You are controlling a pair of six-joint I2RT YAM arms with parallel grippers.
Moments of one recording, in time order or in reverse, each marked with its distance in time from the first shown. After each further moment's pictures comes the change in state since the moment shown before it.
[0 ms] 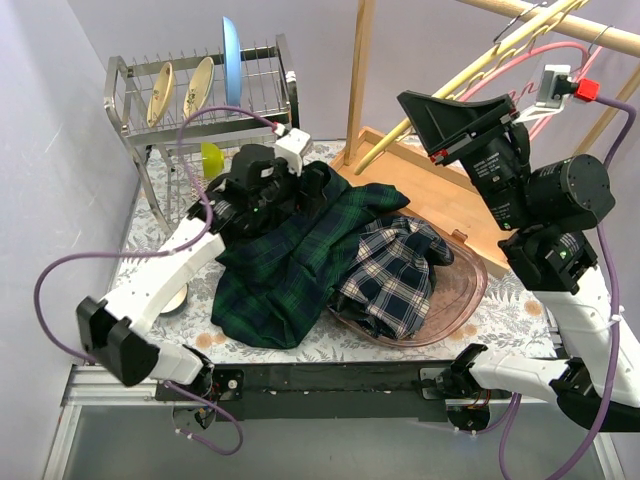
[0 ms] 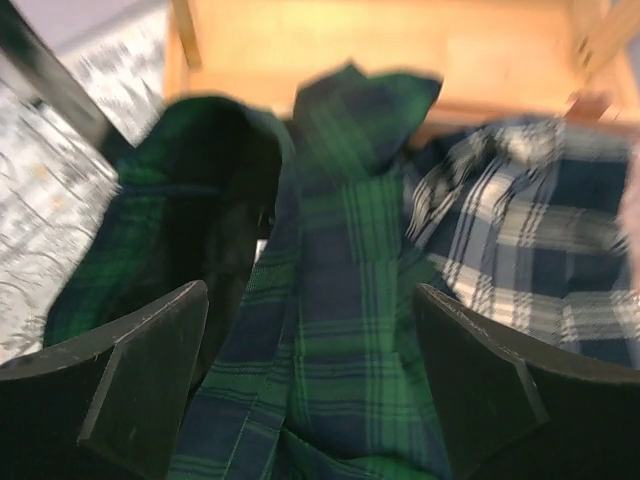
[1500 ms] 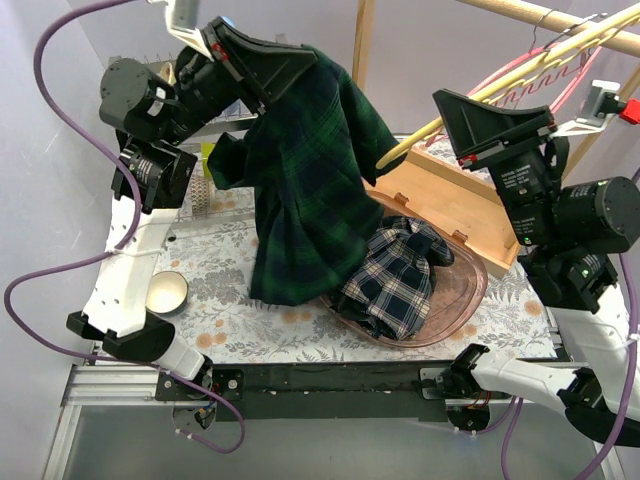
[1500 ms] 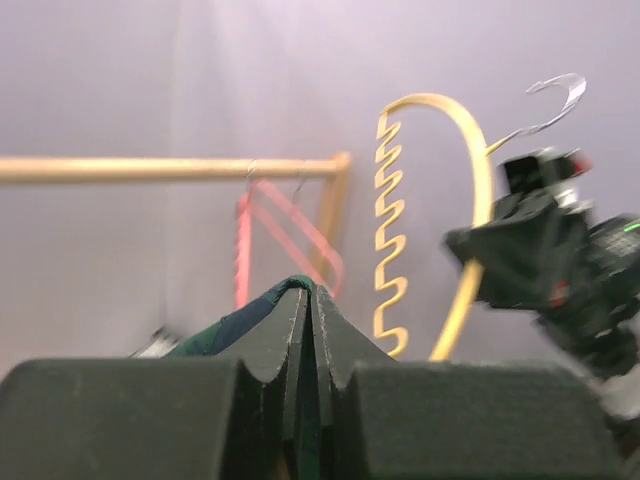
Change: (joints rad) left arm 0.126 0.183 0.828 0.238 0.499 -0.428; right arm 0.000 -0.083 -0.039 0.020 0.109 -0.049
